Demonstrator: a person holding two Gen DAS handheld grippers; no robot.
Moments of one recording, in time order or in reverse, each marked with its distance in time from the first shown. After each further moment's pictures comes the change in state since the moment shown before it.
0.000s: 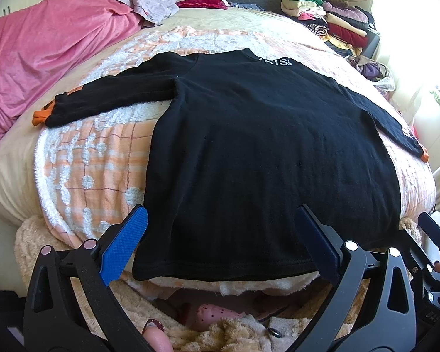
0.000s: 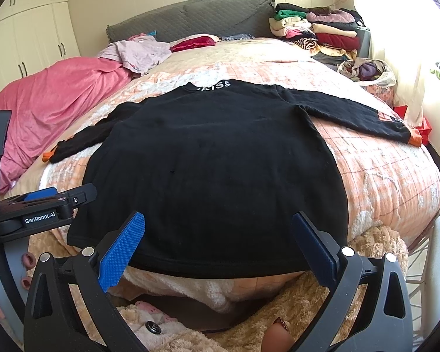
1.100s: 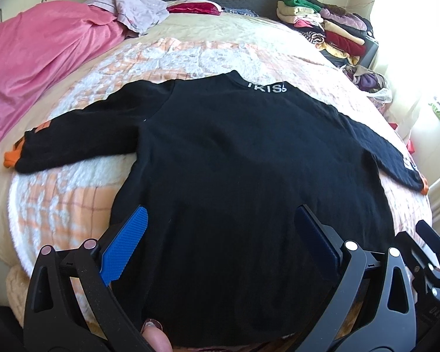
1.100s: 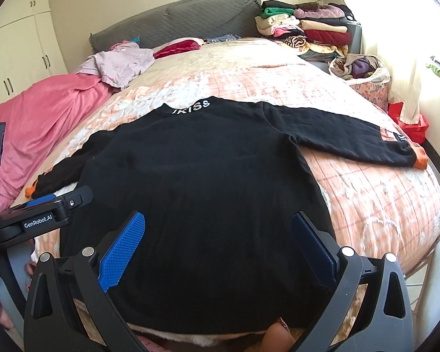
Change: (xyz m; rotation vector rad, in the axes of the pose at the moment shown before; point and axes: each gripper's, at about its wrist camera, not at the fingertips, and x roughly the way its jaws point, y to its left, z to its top) left arm 0.049 -0.022 0.088 -0.008 -0.015 -0.053; right arm 0.050 -0.034 0.079 0.057 0.003 -0.027
